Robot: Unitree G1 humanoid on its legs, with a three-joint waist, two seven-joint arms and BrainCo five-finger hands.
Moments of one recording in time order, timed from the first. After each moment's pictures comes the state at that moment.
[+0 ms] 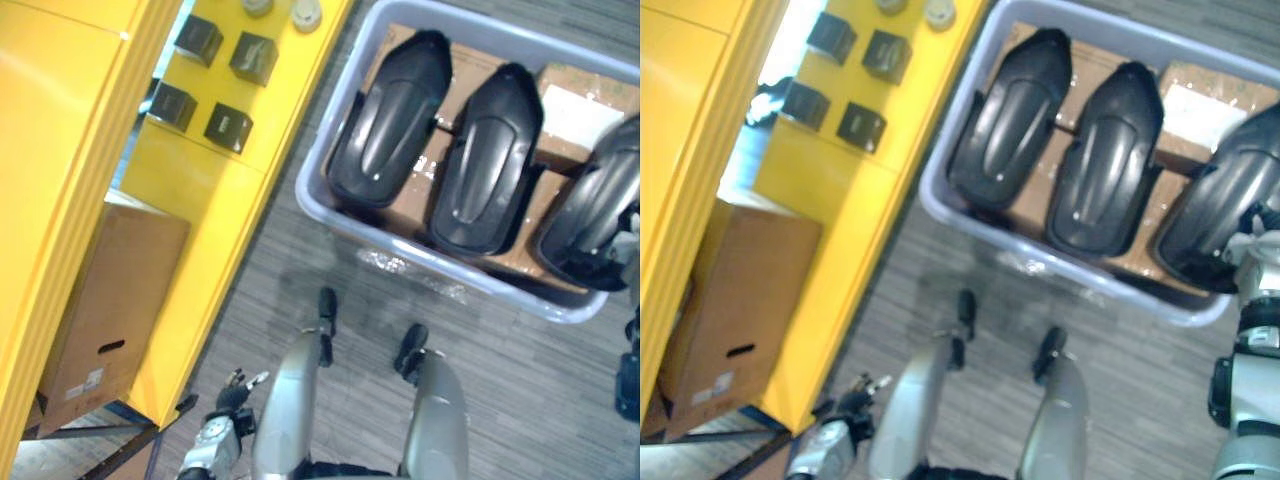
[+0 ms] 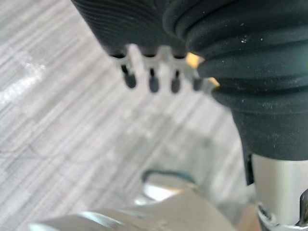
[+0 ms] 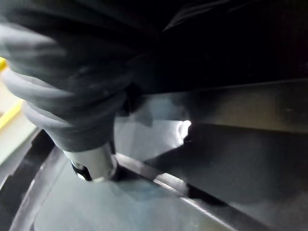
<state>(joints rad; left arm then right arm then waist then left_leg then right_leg) -0.04 0.15 -0.14 0.88 -0.47 -0.06 0.11 -0.81 -0.87 -0.10 1.02 0.34 0.30 -0.39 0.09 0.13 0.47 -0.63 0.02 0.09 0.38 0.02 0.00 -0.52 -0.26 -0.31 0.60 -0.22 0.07</state>
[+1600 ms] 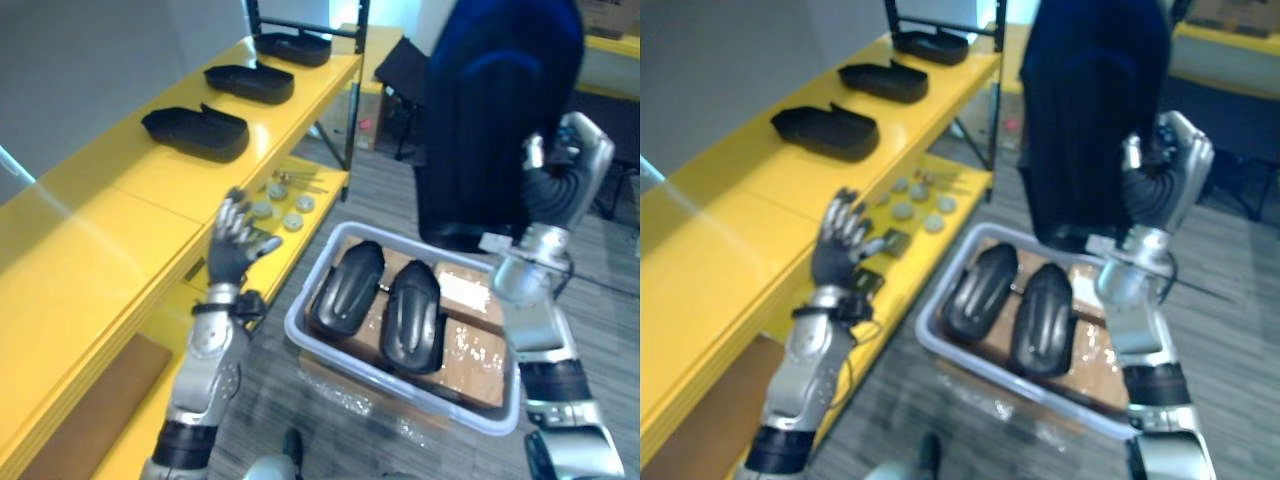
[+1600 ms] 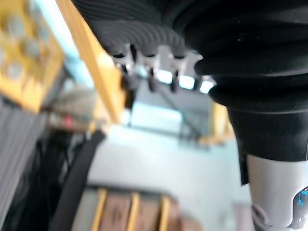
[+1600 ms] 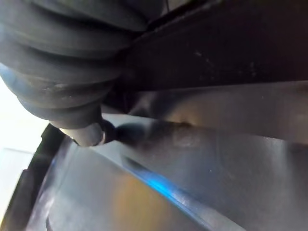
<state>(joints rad) -0.20 0.19 -0.17 -0.20 -0.48 0.02 0.12 -0.42 -0.41 0.04 -0.03 -0.43 -0.20 -0.71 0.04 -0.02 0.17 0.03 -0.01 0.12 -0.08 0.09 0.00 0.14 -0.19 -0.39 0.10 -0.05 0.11</state>
